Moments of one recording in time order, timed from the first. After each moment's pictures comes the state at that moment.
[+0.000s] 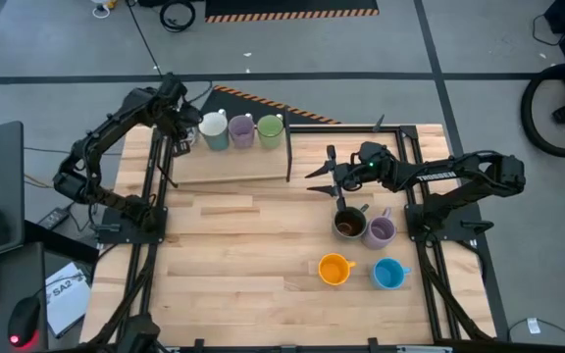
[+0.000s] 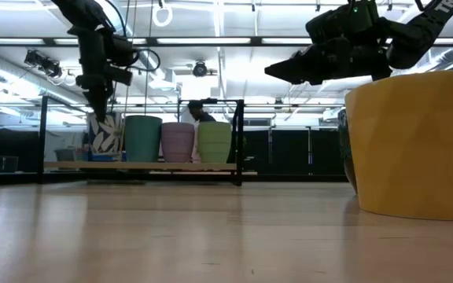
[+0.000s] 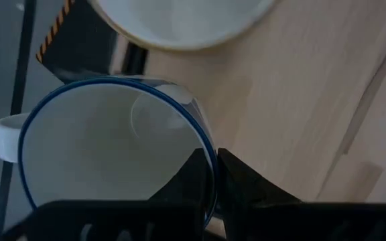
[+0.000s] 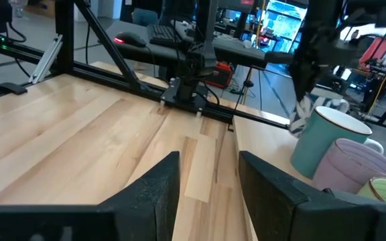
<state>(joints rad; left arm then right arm) 1.09 1.40 1.20 -1.07 -0.03 0.79 -0.35 1.31 0.52 0.67 -0.47 -0.34</state>
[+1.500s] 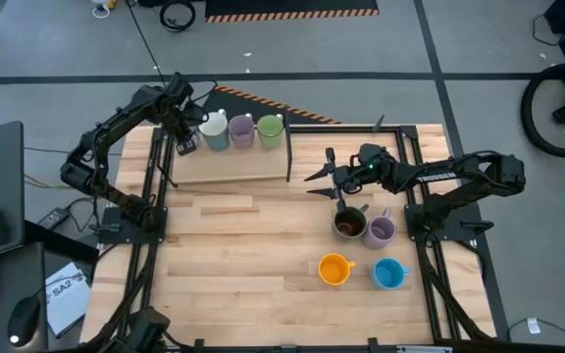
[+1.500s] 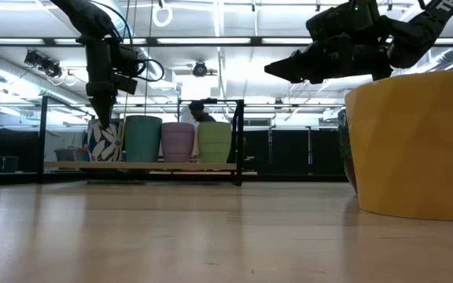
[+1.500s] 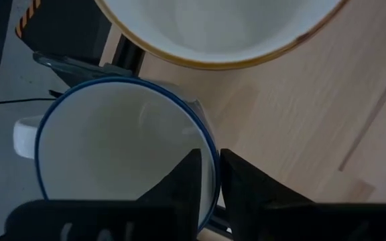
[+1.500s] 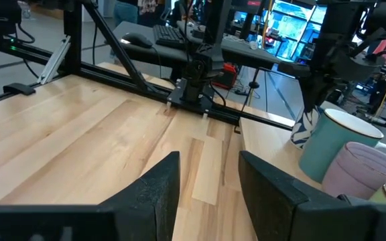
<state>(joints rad) 1.09 1.48 1.22 -1.06 -0.03 0.69 -0.32 1.31 0.52 0.67 -0.47 -0.34</state>
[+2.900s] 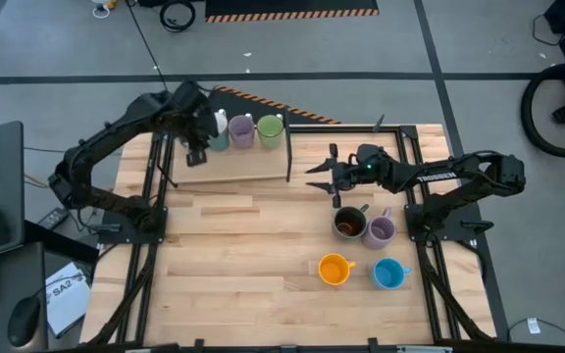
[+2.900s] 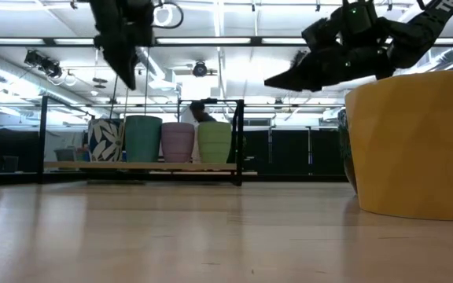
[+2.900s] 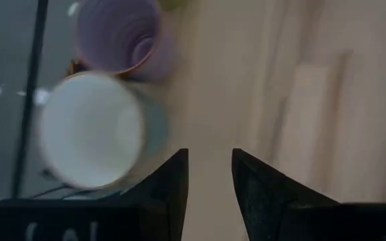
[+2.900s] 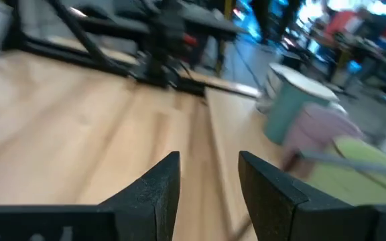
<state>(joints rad) 0.75 1.34 1.36 -1.15 0.04 0.59 -0.33 1.31 0.52 0.61 -0.29 -0.34</state>
